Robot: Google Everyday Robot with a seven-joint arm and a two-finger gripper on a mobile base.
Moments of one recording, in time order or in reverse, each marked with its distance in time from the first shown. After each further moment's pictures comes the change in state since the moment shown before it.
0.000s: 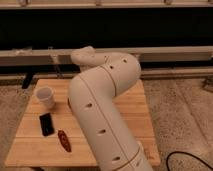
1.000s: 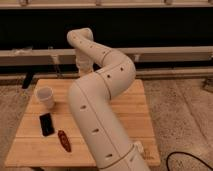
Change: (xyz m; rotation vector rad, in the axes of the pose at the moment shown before) arm -0.082 -0.008 -0.095 0.017 -0.295 -0.204
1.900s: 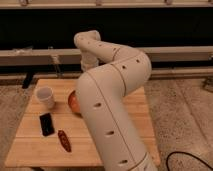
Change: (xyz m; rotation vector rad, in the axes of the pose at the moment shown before) arm 0.039 -0.003 0.012 -0.008 -0.048 0.034
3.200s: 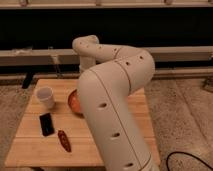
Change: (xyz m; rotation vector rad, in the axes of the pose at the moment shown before) arm 0.002 0.022 0.011 -0.001 -0.024 -0.011
